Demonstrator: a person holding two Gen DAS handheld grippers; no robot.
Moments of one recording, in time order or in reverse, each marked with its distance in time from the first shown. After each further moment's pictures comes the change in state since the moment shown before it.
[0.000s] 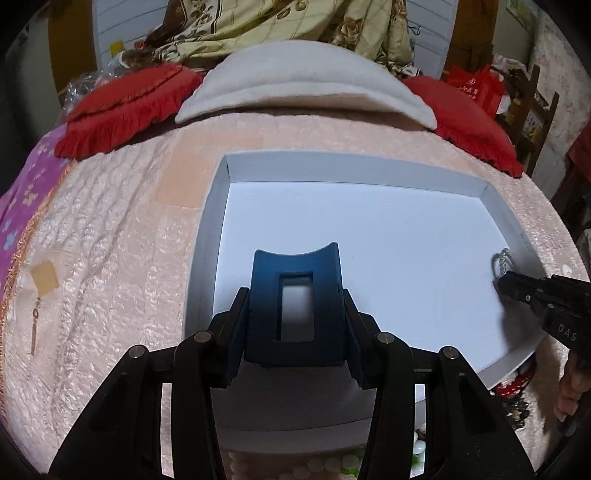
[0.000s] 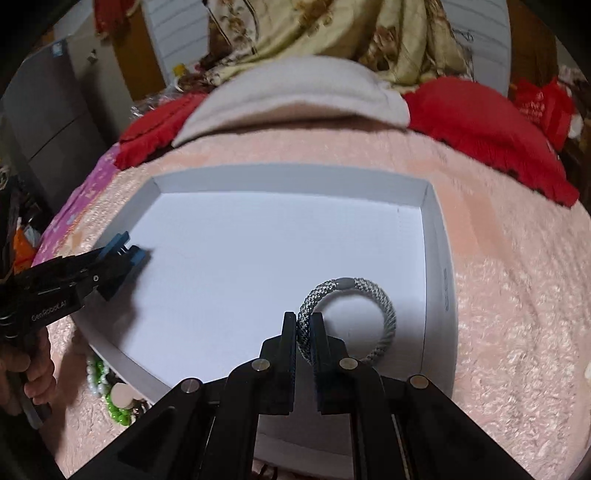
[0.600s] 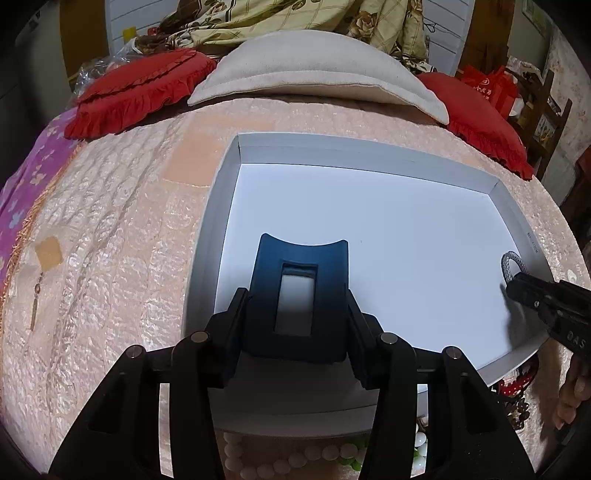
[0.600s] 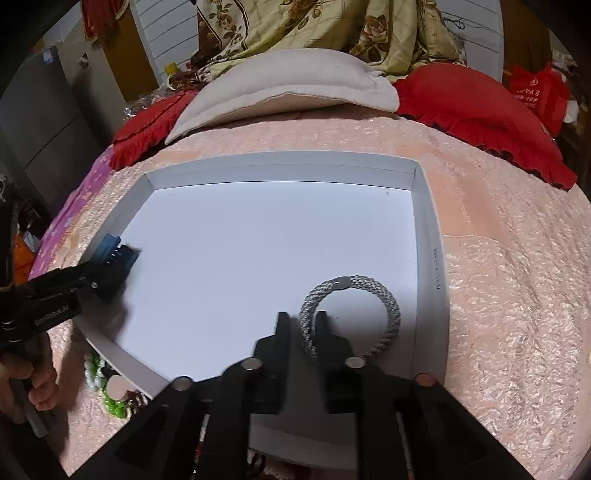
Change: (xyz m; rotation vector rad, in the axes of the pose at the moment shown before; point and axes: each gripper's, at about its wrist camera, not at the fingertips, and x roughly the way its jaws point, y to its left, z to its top) left arm 0.001 -0.003 -0.007 -0.049 0.044 0.031; right arm -0.005 -0.011 -0.010 0.029 0.008 0.018
